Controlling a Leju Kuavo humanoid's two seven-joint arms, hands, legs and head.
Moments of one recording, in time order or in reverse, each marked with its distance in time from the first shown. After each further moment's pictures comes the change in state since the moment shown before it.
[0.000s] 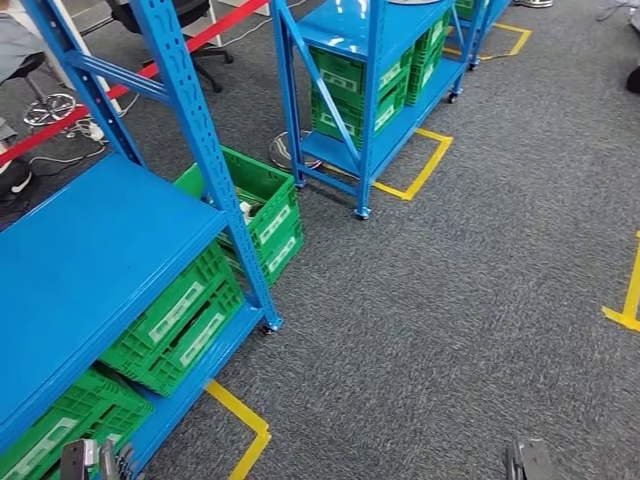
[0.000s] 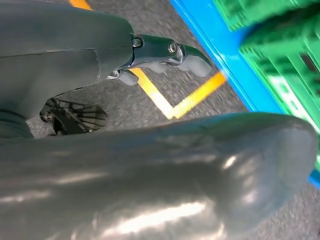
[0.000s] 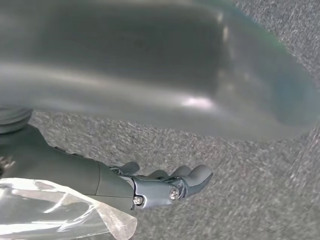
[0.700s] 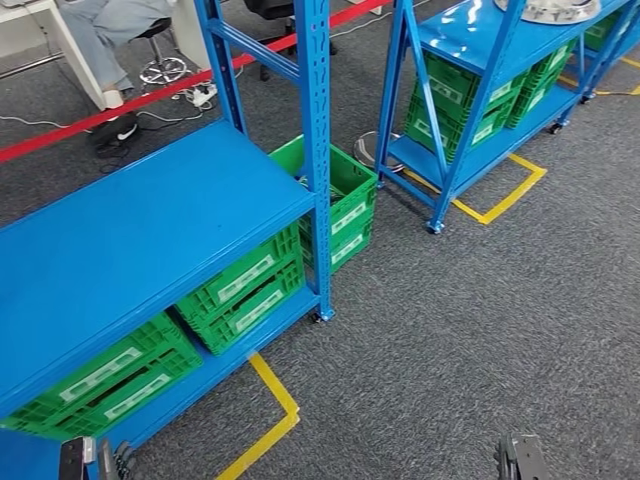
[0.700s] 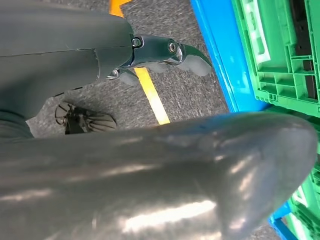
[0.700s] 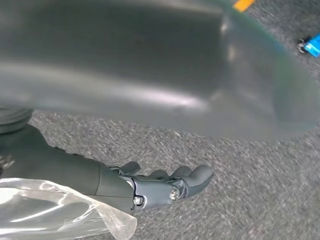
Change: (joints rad) left arm -0.008 -0.003 0.002 0.012 0.002 -0.006 -0.008; right arm -0.007 -0.016 0.029 -0.002 -0.020 -0.018 0.000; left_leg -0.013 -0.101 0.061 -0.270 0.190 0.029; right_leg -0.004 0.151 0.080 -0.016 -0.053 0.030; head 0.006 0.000
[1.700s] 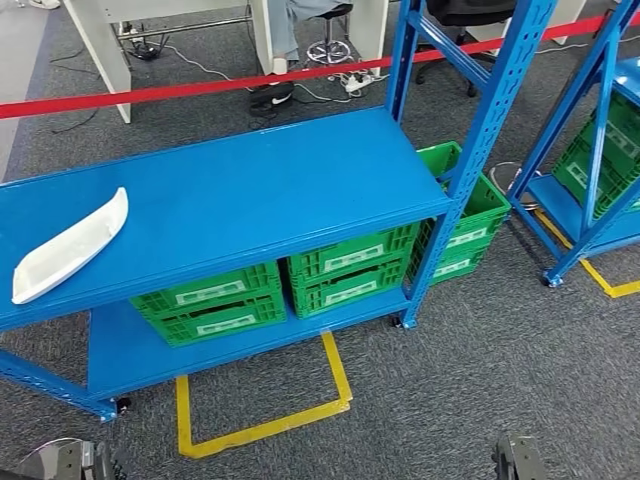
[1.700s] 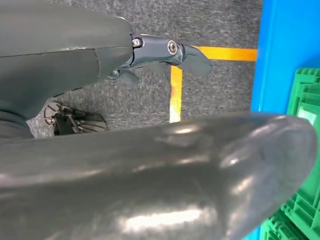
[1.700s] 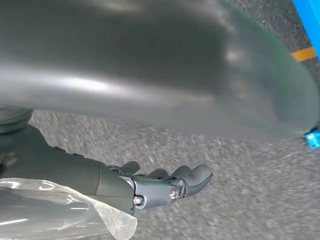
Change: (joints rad) left arm -0.004 -0.005 0.001 0.019 -0.003 -0.001 -0.006; right arm 0.009 -0.019 0.035 -0.007 -0.019 -0.021 -0.004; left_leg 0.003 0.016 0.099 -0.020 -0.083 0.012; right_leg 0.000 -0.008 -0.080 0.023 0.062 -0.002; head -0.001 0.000
